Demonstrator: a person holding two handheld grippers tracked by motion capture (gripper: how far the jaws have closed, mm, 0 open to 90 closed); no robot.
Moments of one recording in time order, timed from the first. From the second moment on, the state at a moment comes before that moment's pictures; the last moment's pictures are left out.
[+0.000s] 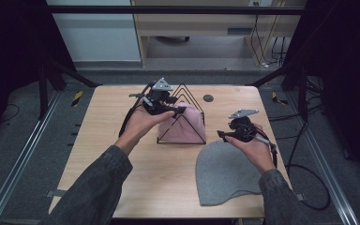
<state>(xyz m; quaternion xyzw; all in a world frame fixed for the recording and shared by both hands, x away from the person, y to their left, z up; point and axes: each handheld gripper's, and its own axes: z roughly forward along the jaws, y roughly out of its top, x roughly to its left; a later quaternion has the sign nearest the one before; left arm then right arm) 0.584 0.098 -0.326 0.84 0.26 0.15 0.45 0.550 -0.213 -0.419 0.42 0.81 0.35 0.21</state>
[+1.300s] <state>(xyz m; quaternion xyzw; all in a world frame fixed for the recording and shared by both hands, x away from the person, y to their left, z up) 0.503 0.191 -0.440 0.87 0.30 0.12 0.38 0.537 -0.277 -0.446 0.49 0.81 0.28 0.16</state>
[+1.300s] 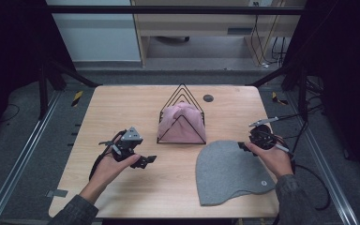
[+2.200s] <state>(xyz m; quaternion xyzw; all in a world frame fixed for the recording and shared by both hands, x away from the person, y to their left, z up) 0.492 0.235 -0.461 0.85 0.37 0.12 0.37 0.541 -0.281 -0.471 0.51 0.81 0.26 0.12</state>
